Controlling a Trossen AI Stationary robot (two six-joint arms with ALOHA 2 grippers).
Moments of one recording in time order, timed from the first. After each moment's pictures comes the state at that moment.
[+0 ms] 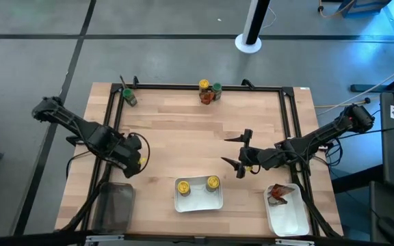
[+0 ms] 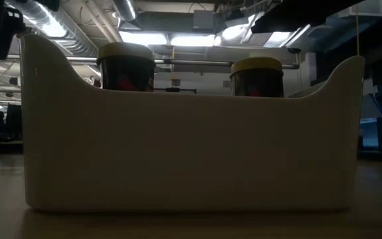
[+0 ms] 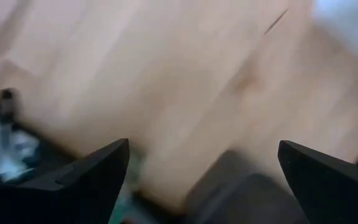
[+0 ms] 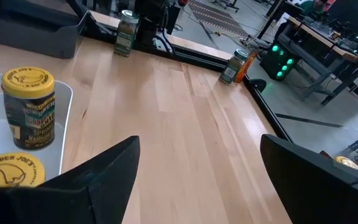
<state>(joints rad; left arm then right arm) -0.47 1.15 1.09 -1.35 -0.10 -1.08 0.43 1.21 0.72 0.10 0.67 -0.11</state>
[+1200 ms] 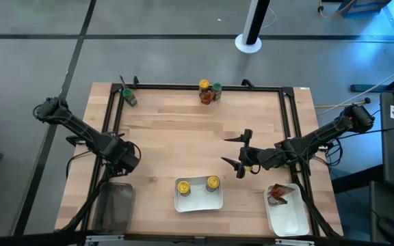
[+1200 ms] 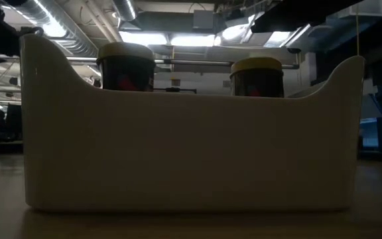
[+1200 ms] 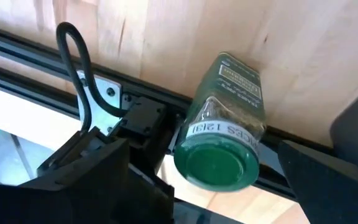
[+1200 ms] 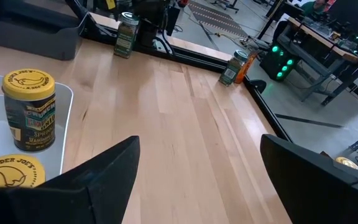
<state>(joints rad) -0.50 1.22 0.85 -1.54 0.00 -0.78 0.43 1.21 0.72 0.10 0.67 -0.11</state>
